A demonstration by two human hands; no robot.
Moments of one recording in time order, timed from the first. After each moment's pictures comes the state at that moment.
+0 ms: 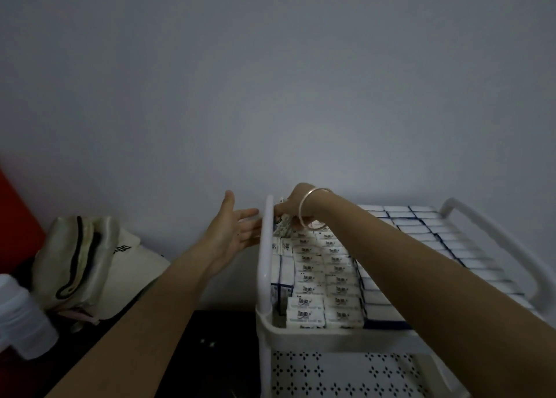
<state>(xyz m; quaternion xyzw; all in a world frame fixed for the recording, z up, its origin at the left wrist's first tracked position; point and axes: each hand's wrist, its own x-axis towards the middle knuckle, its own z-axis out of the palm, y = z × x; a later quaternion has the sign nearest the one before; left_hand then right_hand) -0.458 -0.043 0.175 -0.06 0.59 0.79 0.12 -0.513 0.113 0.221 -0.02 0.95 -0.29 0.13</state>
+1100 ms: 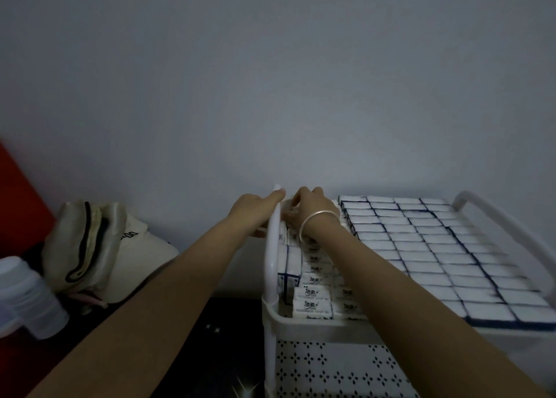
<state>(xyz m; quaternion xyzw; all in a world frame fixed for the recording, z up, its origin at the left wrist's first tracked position) -0.473 -0.014 0.185 -0.09 0.82 0.56 0.03 -0.509 0.111 0.163 0.00 0.98 -0.19 -0.05</state>
